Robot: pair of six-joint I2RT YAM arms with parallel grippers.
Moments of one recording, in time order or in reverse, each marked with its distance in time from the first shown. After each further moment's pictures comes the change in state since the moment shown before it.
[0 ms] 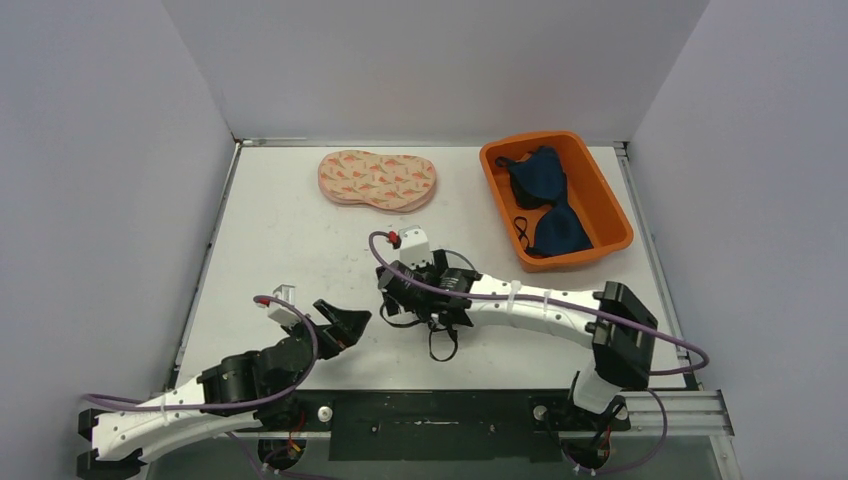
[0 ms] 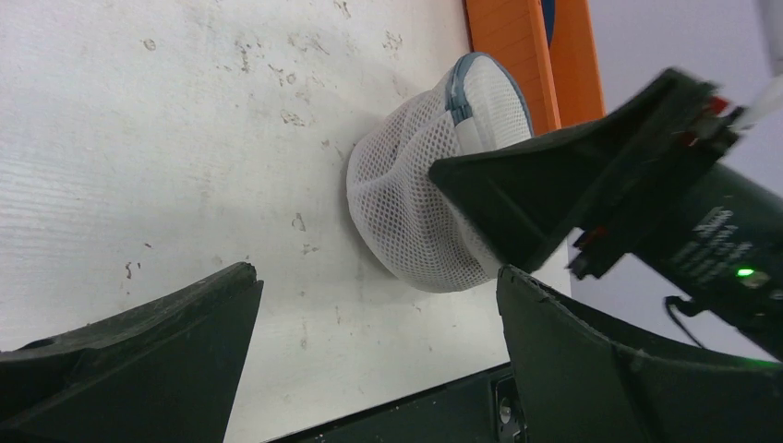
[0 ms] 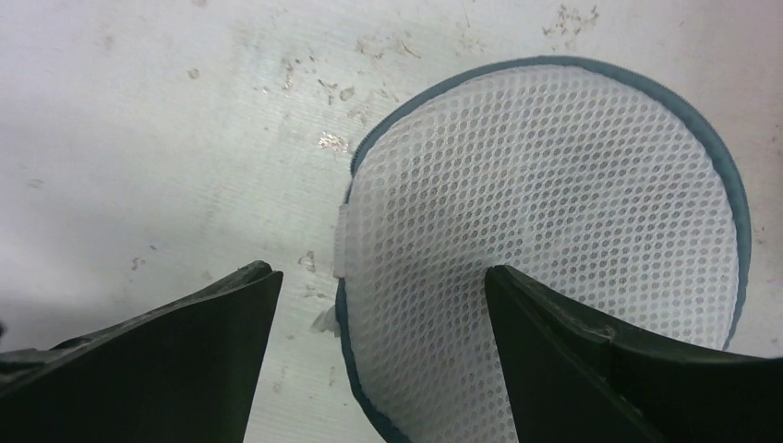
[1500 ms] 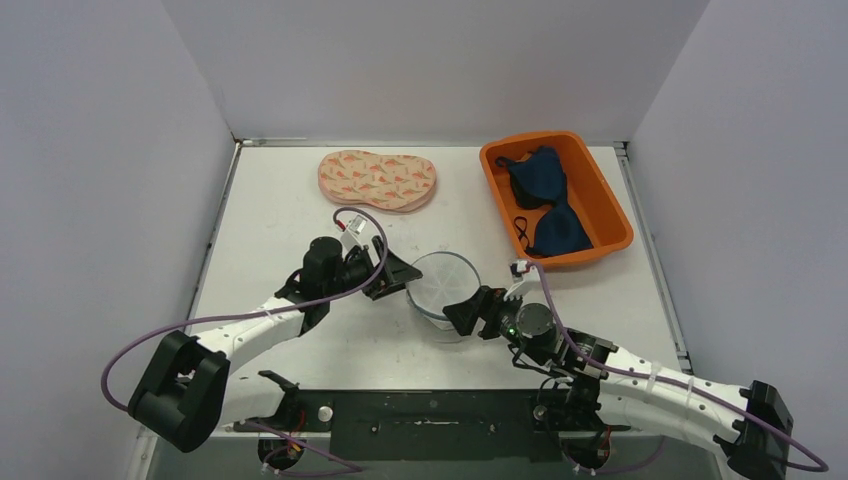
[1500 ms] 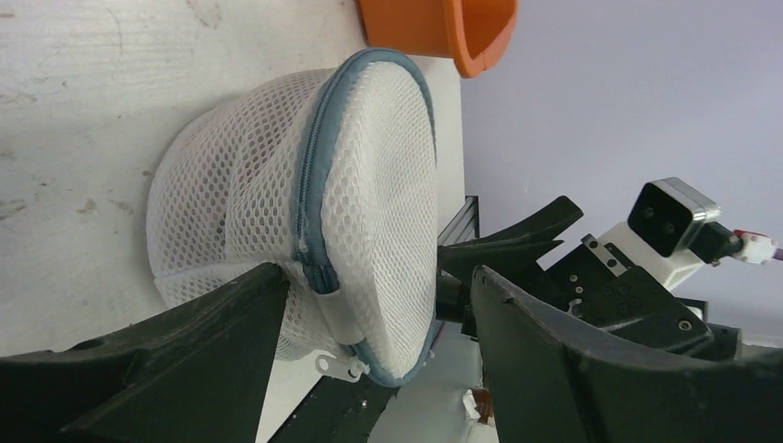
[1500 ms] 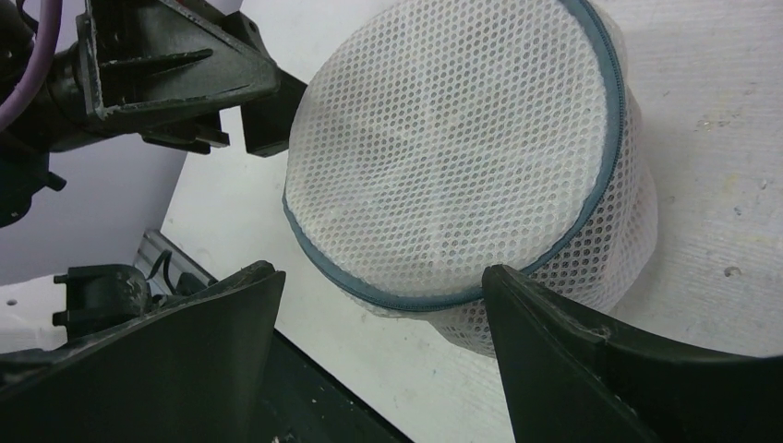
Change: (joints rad) left arm 0.732 1.021 0.163 0.952 1.278 0.167; right arm -0.123 -0.980 -0.911 0.607 -0.249 0.182
